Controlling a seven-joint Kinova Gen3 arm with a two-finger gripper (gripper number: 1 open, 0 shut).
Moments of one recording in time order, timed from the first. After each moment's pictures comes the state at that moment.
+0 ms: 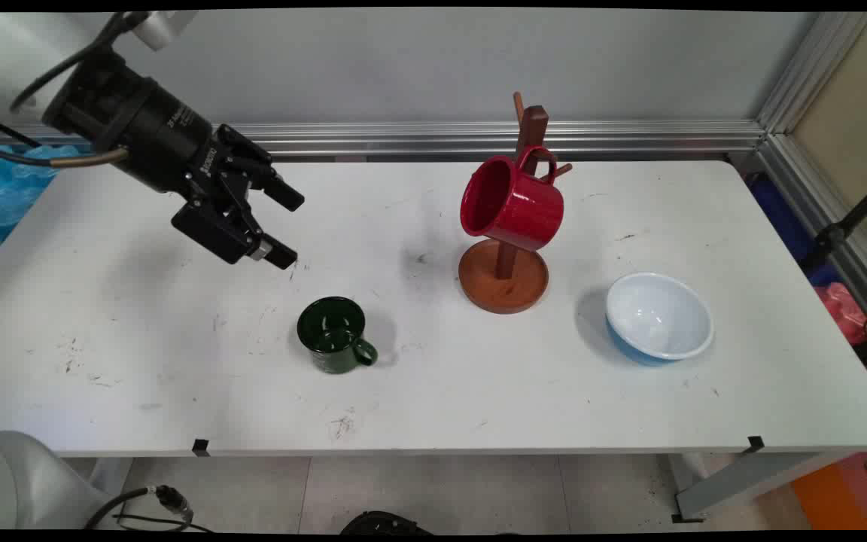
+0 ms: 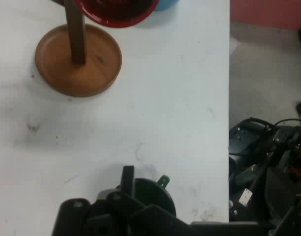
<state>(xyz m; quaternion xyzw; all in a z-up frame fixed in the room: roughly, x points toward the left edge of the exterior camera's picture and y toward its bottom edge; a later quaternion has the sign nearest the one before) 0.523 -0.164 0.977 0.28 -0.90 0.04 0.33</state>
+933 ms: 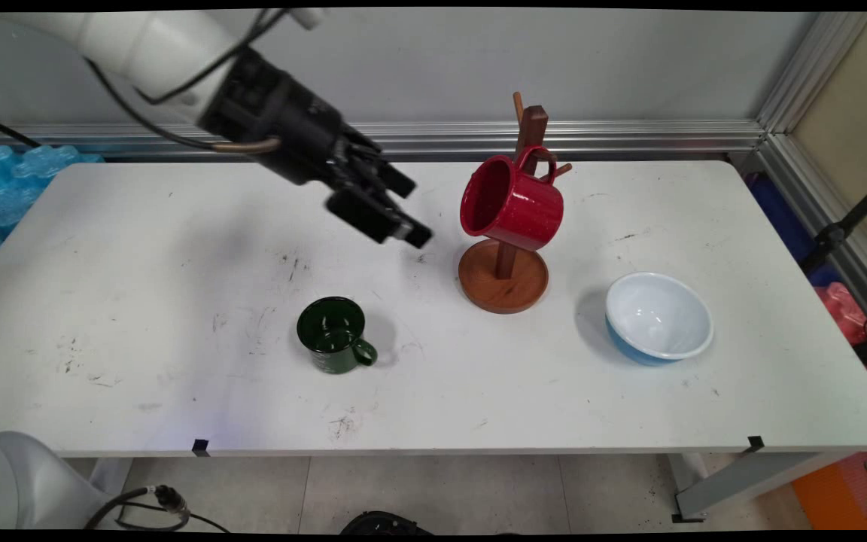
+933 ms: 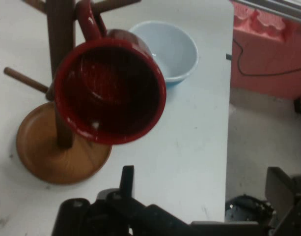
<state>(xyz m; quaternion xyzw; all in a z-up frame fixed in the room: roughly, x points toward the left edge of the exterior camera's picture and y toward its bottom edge) 0.433 -0.213 0.964 0.32 -0.86 0.04 0.39</state>
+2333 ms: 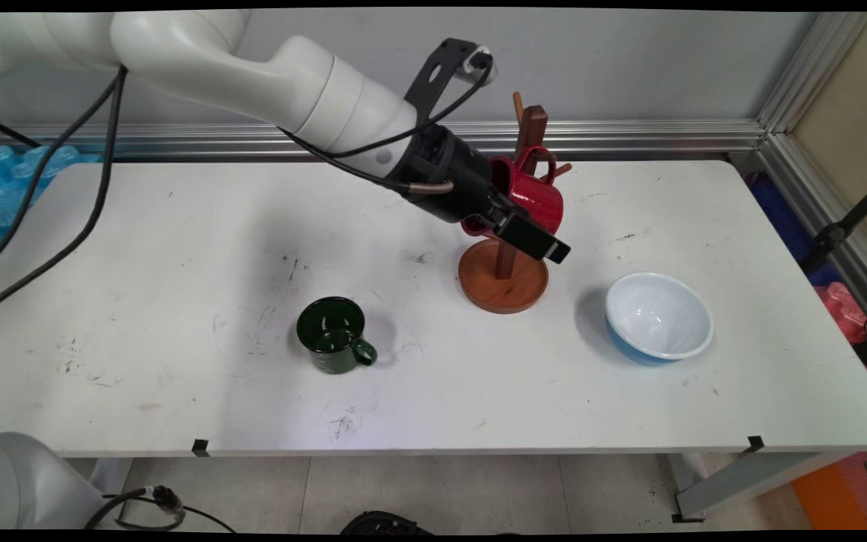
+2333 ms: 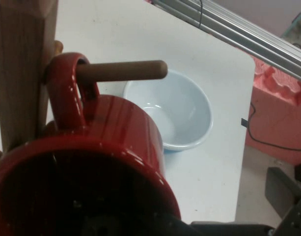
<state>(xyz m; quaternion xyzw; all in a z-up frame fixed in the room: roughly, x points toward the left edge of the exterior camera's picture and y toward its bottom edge) 0.326 -0.270 0.900 0.40 -0.81 0.03 0.43</state>
